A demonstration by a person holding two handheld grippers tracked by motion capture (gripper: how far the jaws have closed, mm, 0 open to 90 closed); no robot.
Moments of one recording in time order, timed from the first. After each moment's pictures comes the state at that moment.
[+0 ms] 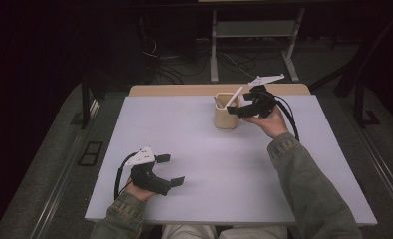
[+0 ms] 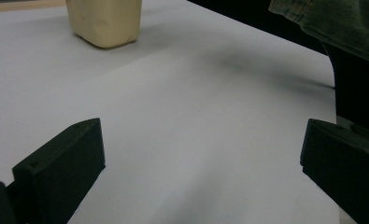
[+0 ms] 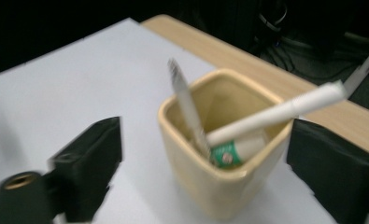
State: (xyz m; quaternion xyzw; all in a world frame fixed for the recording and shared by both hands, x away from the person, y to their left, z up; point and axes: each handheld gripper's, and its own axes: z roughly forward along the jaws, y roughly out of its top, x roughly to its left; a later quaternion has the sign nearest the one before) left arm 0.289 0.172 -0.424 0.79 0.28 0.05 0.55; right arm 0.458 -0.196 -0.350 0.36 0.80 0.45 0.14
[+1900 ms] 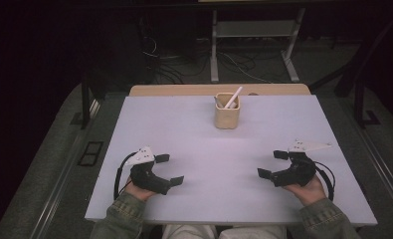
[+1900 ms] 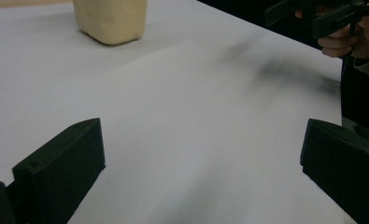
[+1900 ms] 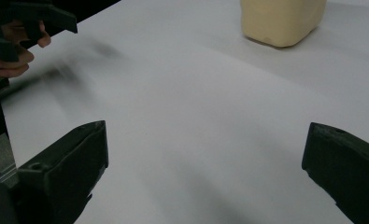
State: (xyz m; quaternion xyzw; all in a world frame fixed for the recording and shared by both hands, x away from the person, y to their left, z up) left arm 0.291 0.175 -0.424 0.79 0.29 0.05 0.54; right arm 0.284 -0.270 -0.408 0.39 0.78 0.48 0.07
